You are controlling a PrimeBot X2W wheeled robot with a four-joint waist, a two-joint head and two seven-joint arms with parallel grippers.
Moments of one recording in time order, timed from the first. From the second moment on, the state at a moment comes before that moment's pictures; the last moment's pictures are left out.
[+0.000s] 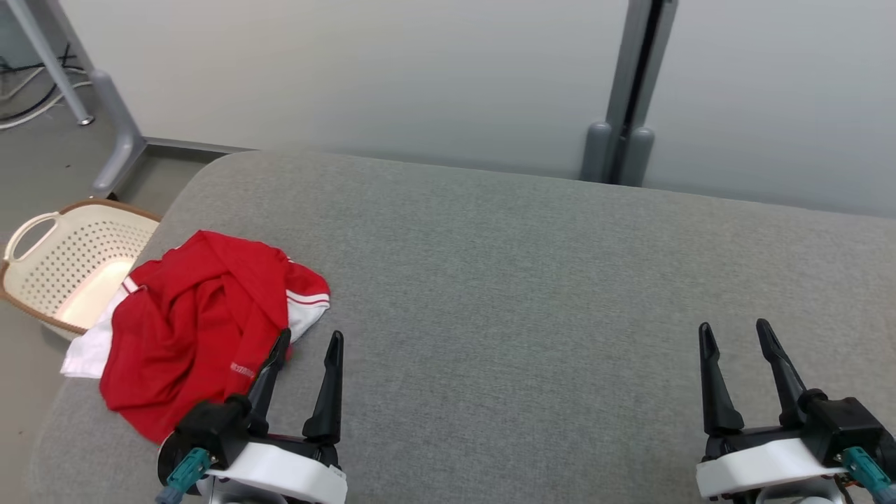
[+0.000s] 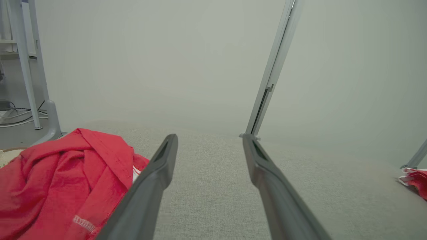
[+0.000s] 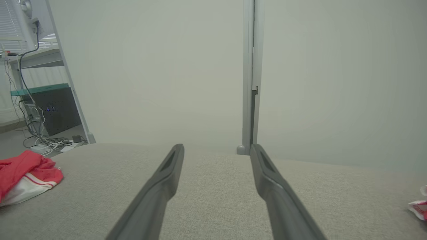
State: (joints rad) left arm -0.05 0.05 -0.20 0.22 -0.34 -0.08 -0.26; right arm -0.04 -0.05 0.02 0.21 0.10 0.13 -0.26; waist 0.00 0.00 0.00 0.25
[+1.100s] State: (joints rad) left arm -0.01 0.05 -0.07 0.11 -0.35 -0.03 -0.26; right arm -0.19 -0.05 0.24 0.33 0.13 0.13 -0.26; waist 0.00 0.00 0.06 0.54
